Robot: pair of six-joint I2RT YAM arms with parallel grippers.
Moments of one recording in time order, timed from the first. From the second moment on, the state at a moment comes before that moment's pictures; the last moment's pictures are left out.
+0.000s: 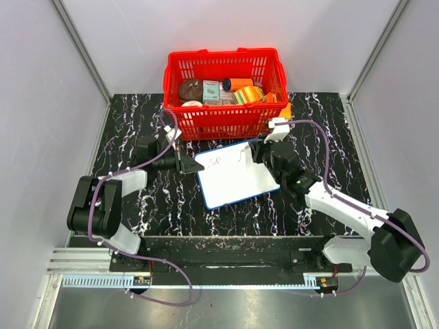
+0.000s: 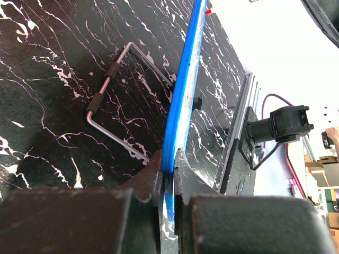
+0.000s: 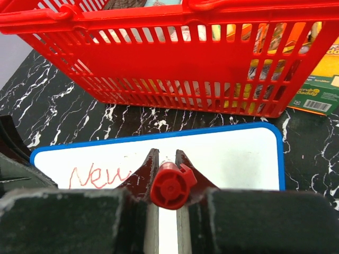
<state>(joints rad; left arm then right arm) -0.15 1.55 0.66 0.43 1.05 -0.45 0.71 1.21 0.78 0.27 0.37 0.30</state>
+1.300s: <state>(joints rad) -0.15 1.55 0.66 0.43 1.05 -0.45 0.70 1.16 0.79 0.28 0.38 0.32</state>
